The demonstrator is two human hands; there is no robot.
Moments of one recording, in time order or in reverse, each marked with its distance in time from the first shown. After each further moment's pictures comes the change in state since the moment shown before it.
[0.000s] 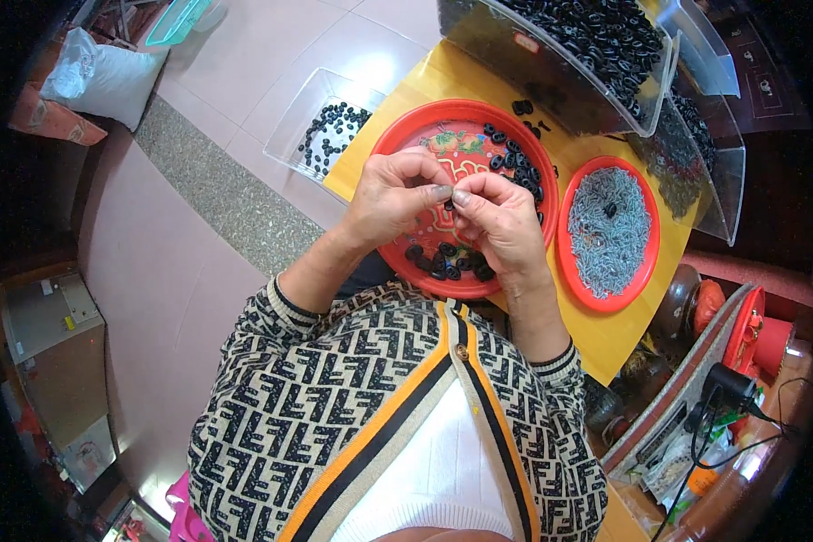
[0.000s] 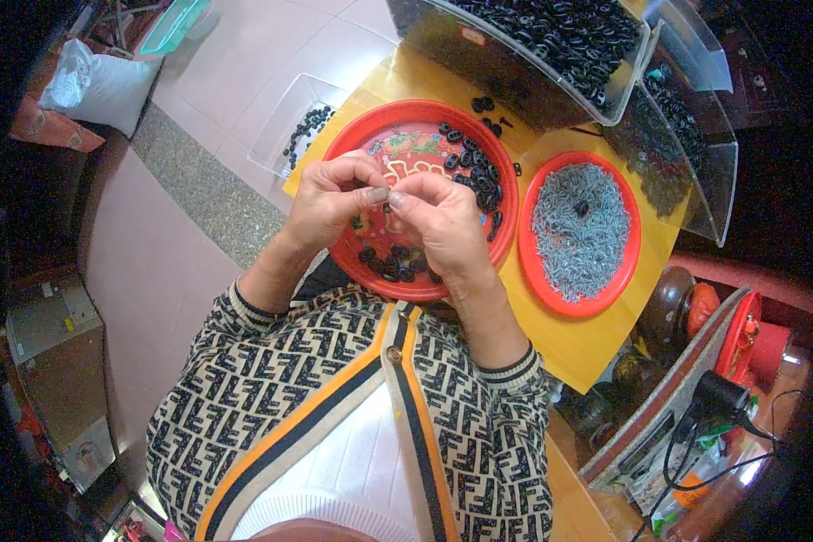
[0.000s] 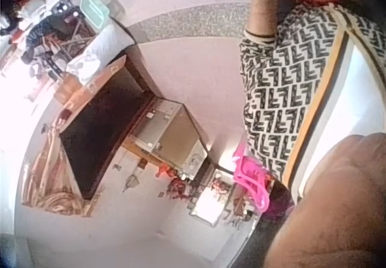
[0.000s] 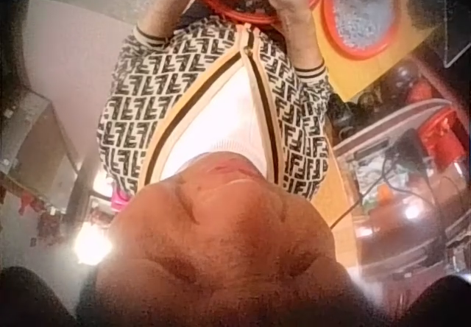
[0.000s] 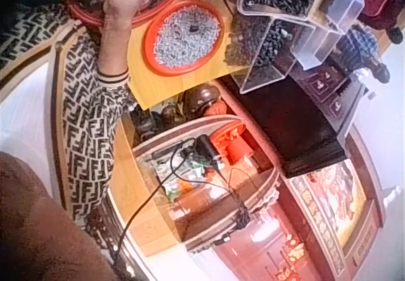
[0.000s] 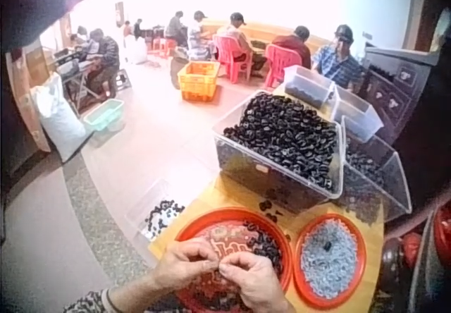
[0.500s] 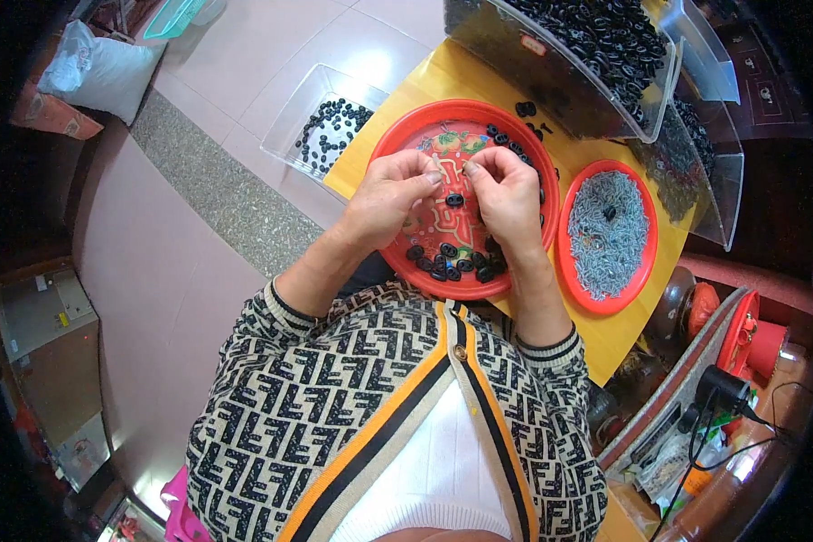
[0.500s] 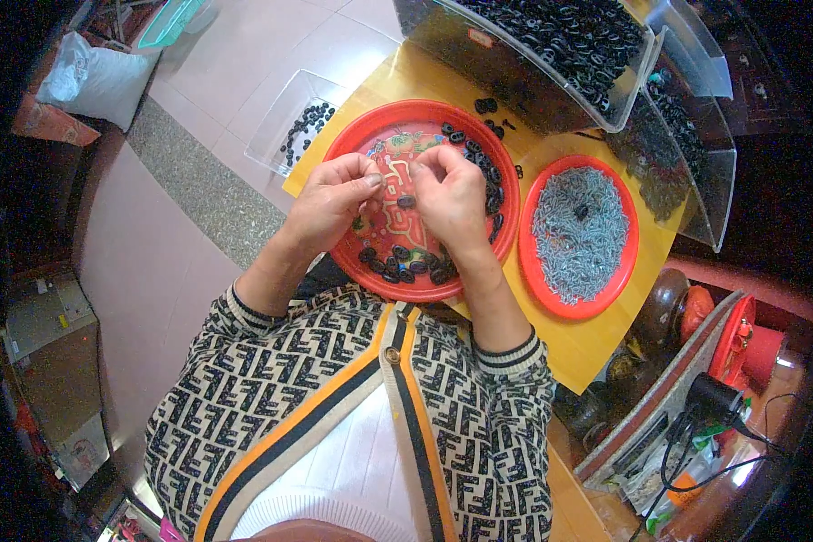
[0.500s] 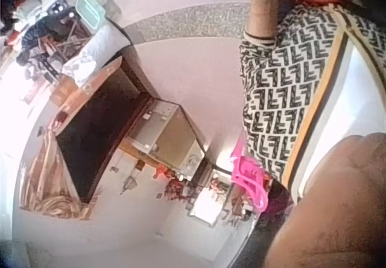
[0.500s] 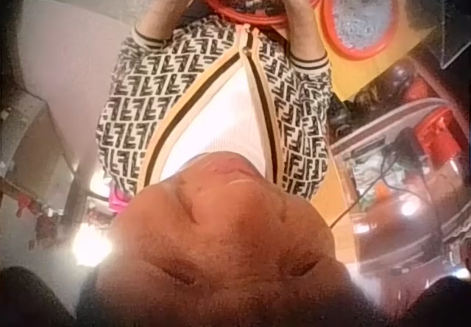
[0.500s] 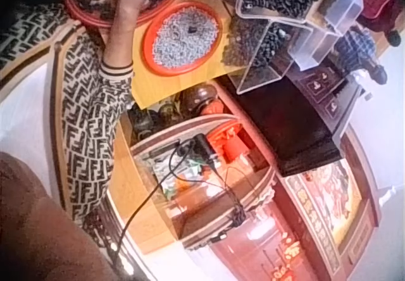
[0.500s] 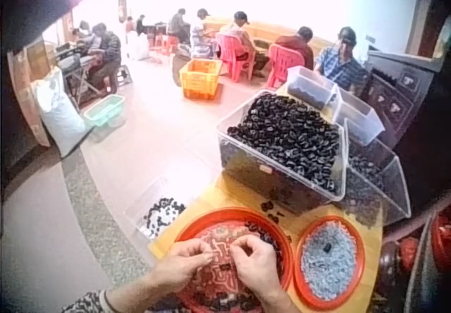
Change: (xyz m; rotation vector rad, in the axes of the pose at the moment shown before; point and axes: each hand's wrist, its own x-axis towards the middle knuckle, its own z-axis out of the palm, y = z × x) left_hand -0.001 -0.007 -0.003 -0.301 0.055 -0.426; right_hand 0.034 0.007 -0.013 -0.647 0.289 -0.306
